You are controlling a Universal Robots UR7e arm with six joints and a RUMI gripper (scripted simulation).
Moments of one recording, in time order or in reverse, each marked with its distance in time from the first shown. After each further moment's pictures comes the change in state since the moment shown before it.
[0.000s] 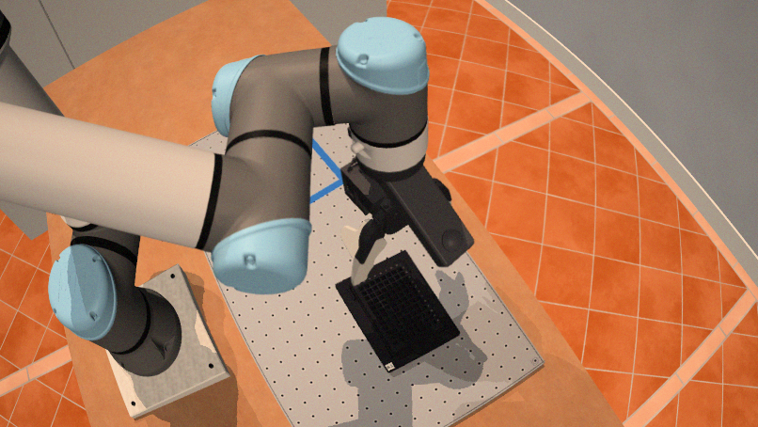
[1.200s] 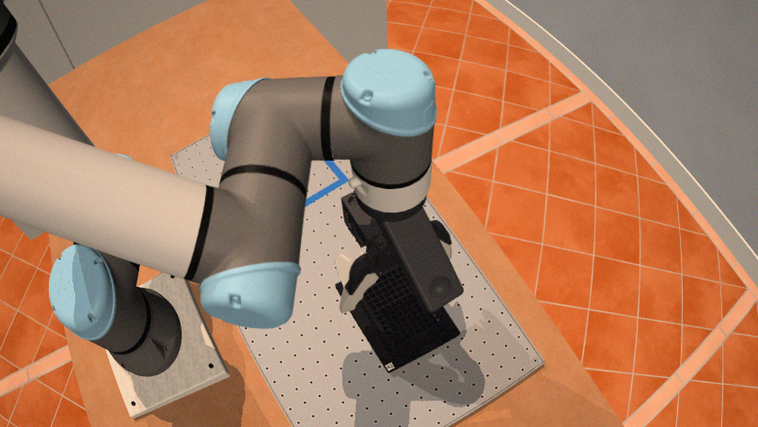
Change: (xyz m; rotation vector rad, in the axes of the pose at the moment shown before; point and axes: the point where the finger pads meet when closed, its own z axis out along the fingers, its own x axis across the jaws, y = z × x) arm 0.036 -0.031 0.011 0.006 0.047 0.147
